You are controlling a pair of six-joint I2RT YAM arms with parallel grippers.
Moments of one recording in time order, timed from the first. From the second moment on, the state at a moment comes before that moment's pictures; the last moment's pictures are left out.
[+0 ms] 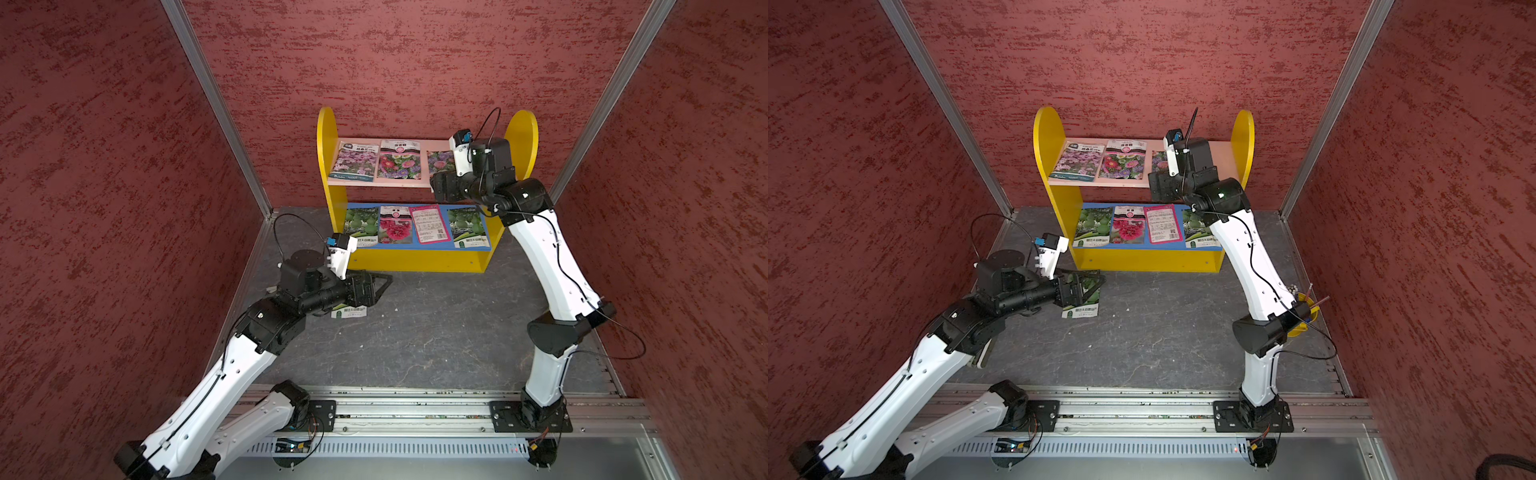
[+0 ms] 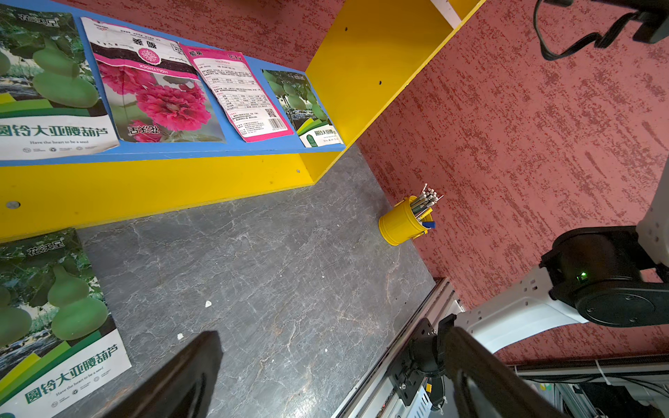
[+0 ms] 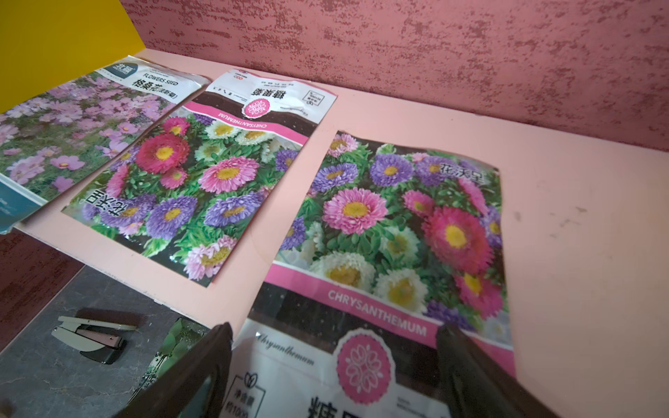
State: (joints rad) left arm -0.54 0.89 1.04 -0.56 0.36 -0.52; right arm 0.47 1.89 2.44 -0.99 0.10 0.09
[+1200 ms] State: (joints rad) left arm -0.55 0.86 1.02 -0.55 0.36 -0.51; right arm 0.21 1.24 1.47 -0.50 -0.28 0.74
